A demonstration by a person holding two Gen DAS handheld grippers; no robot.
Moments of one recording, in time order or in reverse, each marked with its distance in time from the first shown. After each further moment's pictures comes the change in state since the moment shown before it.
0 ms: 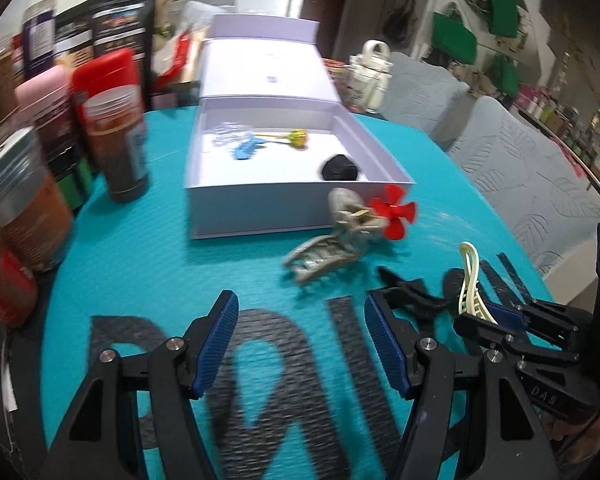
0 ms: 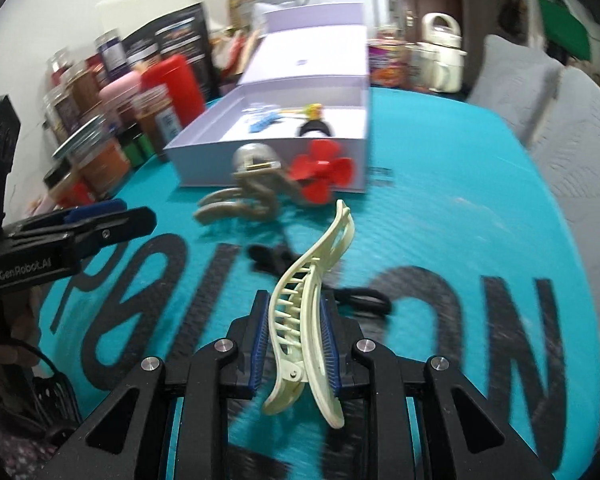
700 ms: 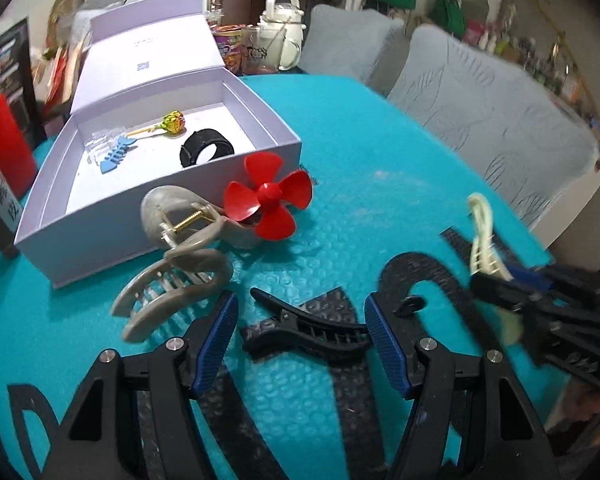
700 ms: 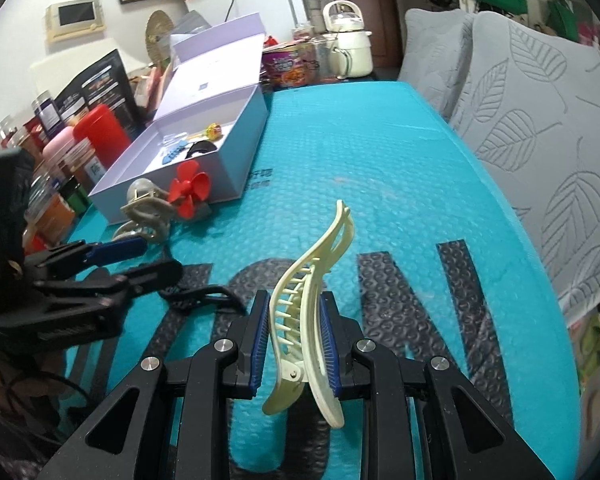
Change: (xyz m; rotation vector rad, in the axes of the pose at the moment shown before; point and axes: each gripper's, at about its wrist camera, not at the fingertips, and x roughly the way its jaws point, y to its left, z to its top) left arm 0.077 -0.087 0.009 0.216 0.113 -0.068; right arm -0.014 -0.084 -0.013 0.183 -0.039 -0.078
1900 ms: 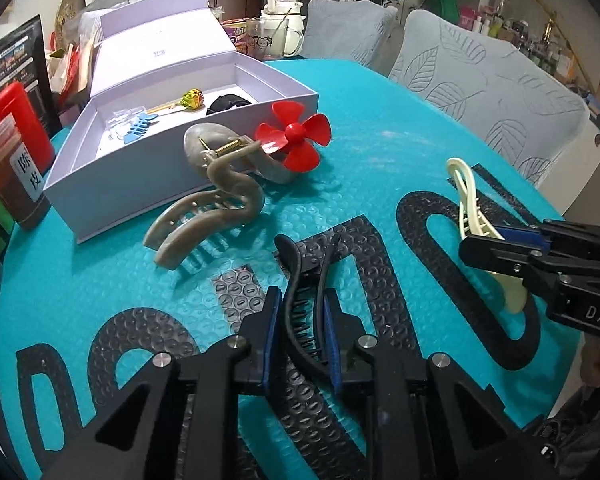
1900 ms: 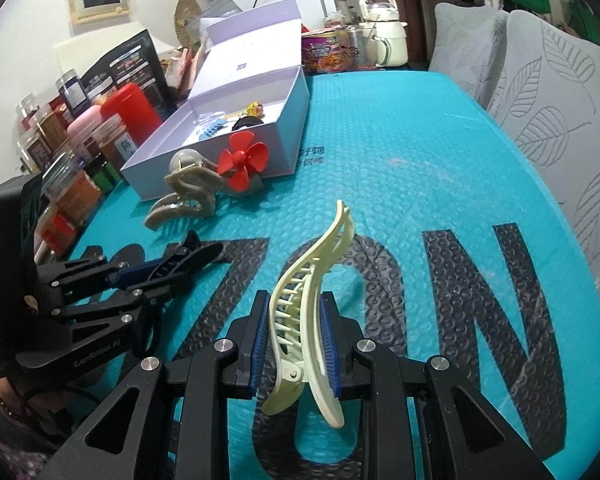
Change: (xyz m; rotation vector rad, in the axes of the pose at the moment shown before) left arm -0.019 0.017 -0.043 0.032 0.002 0.008; right arm 0.007 0.036 -0.013 -0.038 0.034 0.077
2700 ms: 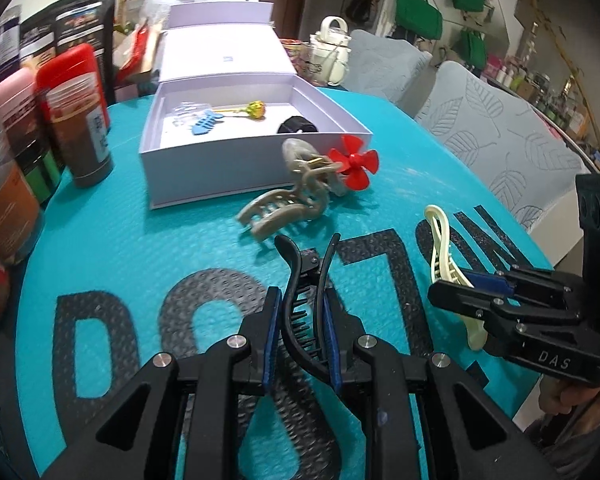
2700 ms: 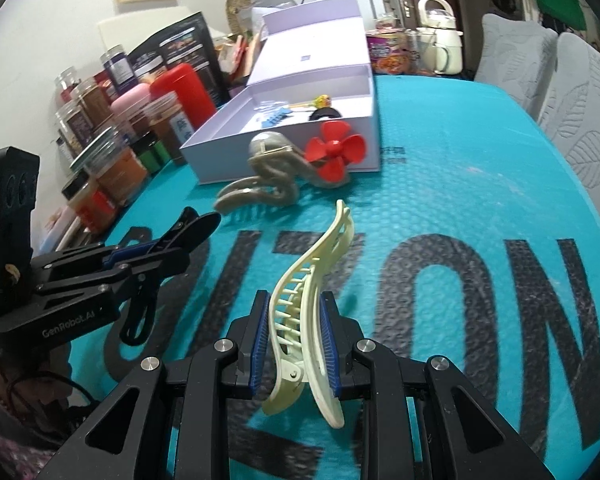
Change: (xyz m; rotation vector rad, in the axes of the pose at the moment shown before) left arm -0.053 0.045 -0.023 -0.166 -0.081 0.003; right arm 0.005 0.058 -0.008 -0.087 0.008 0.105
